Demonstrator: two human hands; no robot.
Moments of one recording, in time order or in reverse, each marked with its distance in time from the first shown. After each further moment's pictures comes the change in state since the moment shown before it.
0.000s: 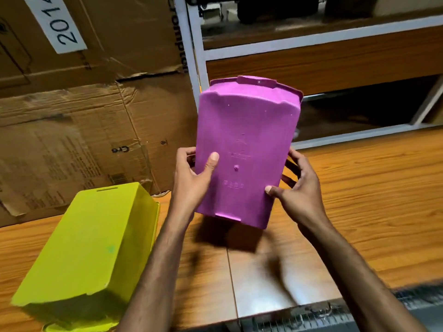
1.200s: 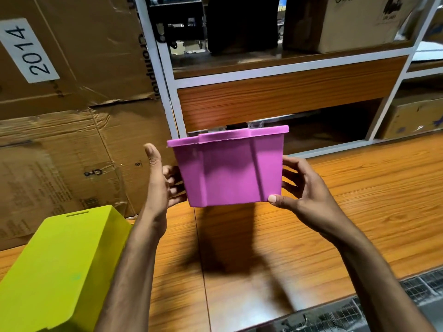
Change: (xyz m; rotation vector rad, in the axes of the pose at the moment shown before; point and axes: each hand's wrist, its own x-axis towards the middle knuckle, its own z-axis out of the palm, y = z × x) left_hand -0.005 0.064 -0.001 -0.368 -0.237 -0.336; right_hand 0.002 -0.038 -0.096 -0.016 -0.257 -0.129
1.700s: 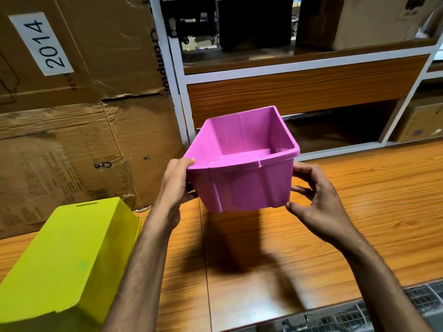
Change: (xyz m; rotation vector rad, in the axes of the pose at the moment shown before) left_hand -0.004 0.000 0.016 0.034 0.079 -0.022; right_hand -0.003 0.022 -0.007 -0.138 0.045 -0.134
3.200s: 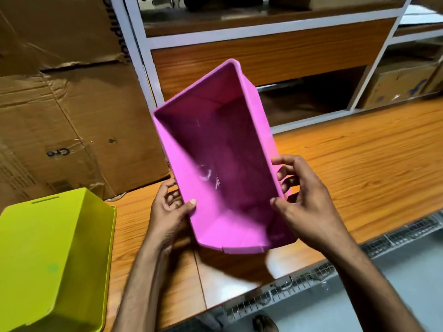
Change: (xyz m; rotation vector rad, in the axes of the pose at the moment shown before) left_hand -0.001 -0.121 -0.014 -0.072 -0.109 -0.026; right_hand -0.049 -0.040 0.031 -0.161 0.123 0.178
